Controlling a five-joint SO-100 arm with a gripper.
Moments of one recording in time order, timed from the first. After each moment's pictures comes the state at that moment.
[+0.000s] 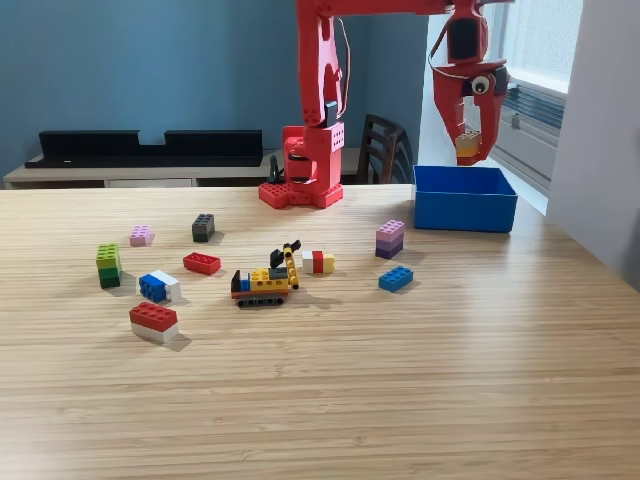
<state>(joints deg) -64.9 96.2 88.0 80.6 15.7</state>
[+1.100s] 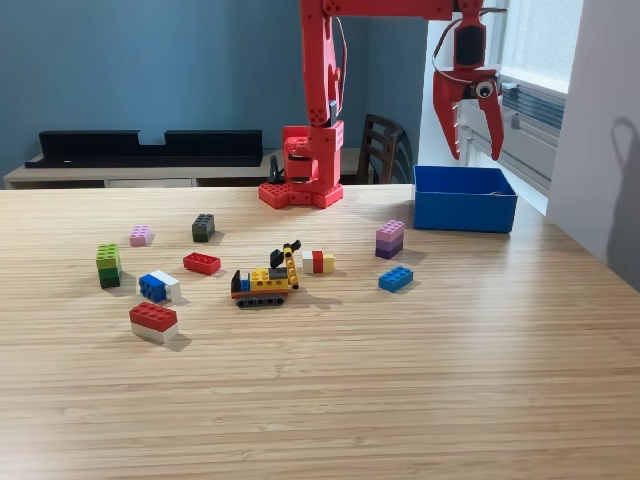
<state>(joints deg) -68.6 96.2 91.1 80.9 12.7</state>
